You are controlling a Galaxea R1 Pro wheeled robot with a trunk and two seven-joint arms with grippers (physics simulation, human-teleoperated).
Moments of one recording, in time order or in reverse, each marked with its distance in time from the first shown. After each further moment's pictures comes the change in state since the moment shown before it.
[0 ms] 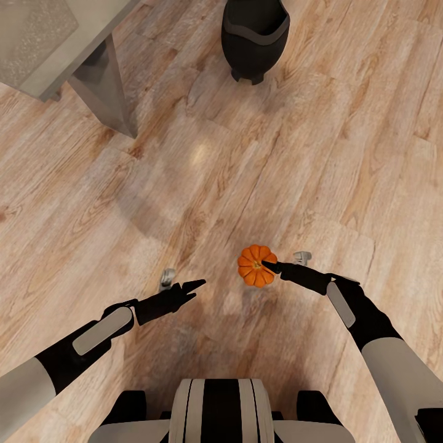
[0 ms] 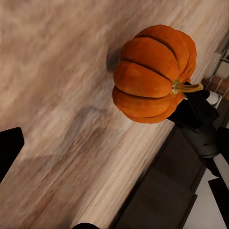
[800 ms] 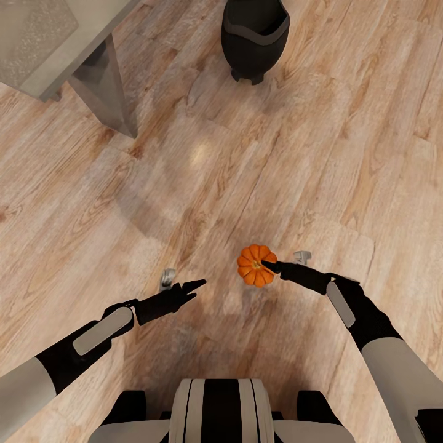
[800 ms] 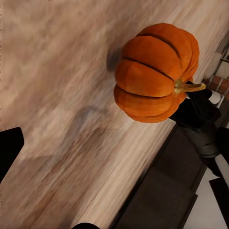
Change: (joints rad) left arm 0.000 -0.002 0.000 0.001 -0.001 0.000 0.001; right arm 0.001 0.000 0.002 -0.009 0.002 -0.003 0.000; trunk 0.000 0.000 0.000
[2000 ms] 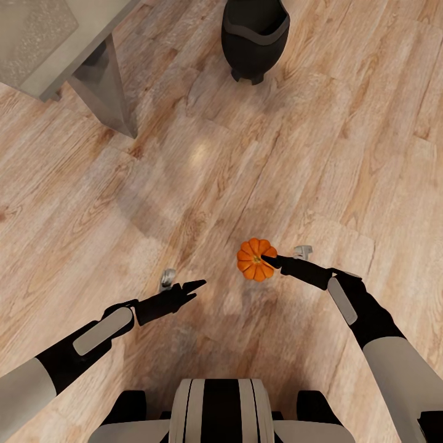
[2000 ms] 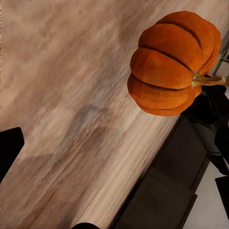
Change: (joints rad) left arm 0.001 -0.001 0.000 0.000 0.002 0.000 0.000; right arm 0.000 -0.004 -0.001 -0.062 -0.006 0.006 0.002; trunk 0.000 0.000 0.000
